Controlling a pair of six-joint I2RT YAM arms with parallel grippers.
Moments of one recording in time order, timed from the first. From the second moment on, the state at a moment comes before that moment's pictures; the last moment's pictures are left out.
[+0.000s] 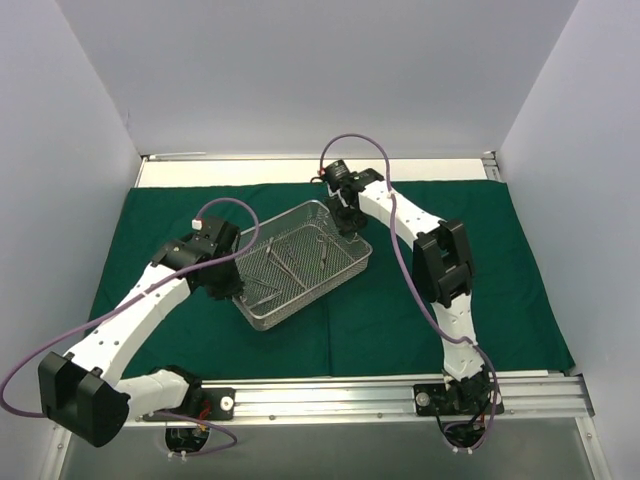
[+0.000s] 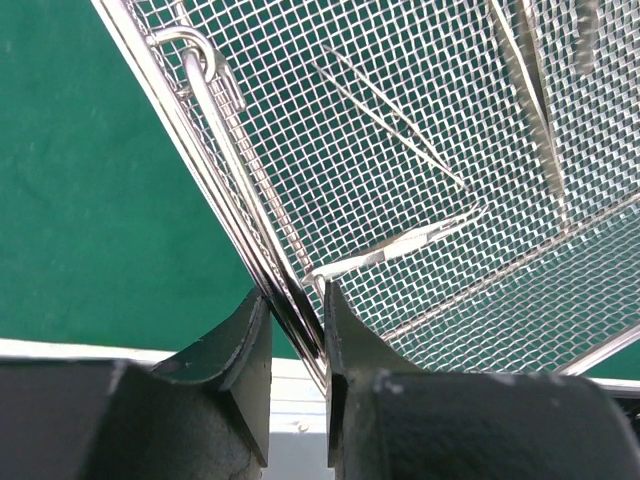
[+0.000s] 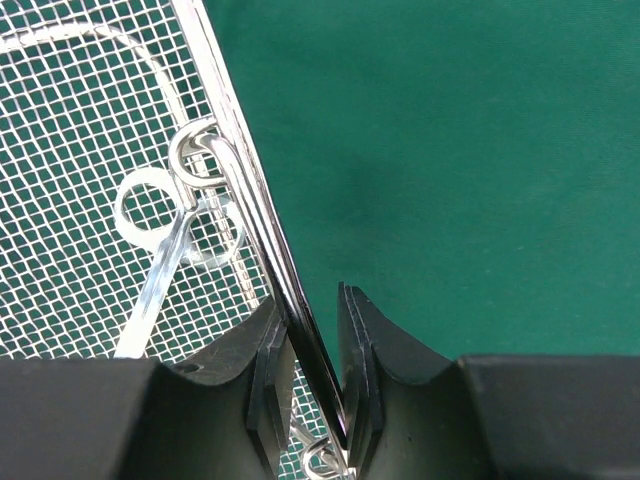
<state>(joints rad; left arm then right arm) -0.48 1.20 1.06 -1.02 -0.12 -0.73 0.55 2.18 1.88 -0.87 0.12 0.13</state>
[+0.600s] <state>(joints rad) -0.65 1.10 0.91 -1.07 -0.18 -0.95 0.64 2.18 1.87 -0.85 0.22 0.10</state>
